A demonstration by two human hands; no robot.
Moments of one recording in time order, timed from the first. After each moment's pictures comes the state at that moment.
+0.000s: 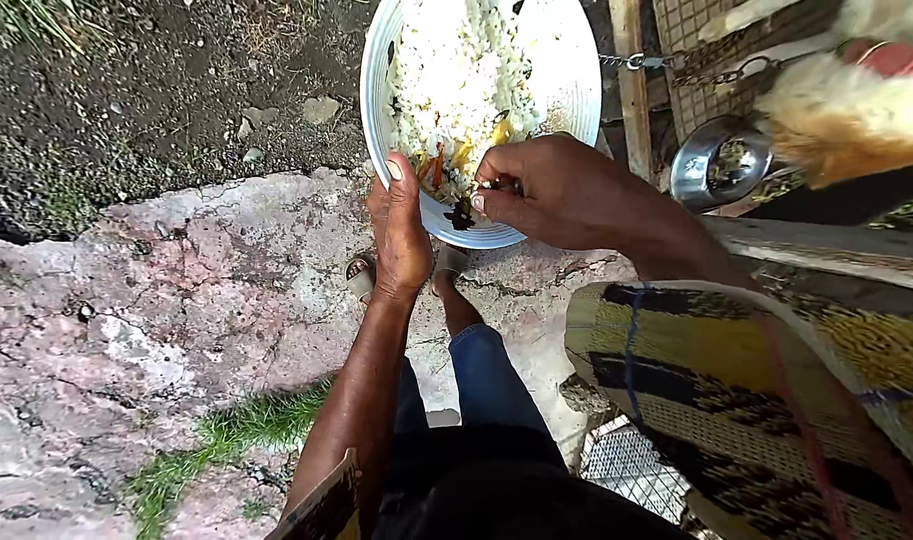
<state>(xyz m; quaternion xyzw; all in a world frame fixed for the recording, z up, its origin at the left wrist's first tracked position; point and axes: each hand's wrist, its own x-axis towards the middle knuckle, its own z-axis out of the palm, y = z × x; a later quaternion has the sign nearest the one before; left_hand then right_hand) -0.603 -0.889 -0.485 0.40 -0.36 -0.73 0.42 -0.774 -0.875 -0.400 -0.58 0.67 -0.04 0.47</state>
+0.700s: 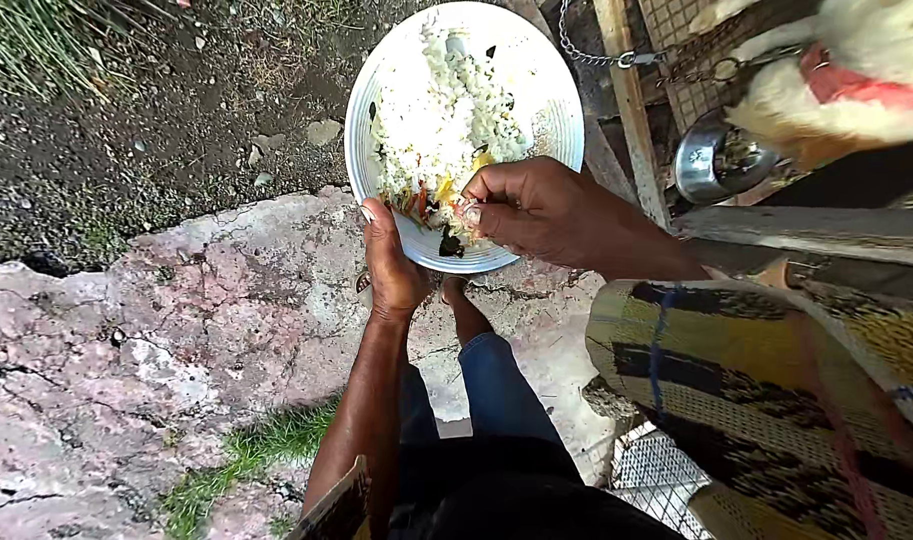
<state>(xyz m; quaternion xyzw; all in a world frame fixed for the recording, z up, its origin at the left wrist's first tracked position) -0.598 -0.876 -0.486 0.36 -0.33 -0.77 0.42 -0.777 -0.855 -0.401 -0.45 0.62 -0.22 0.60</state>
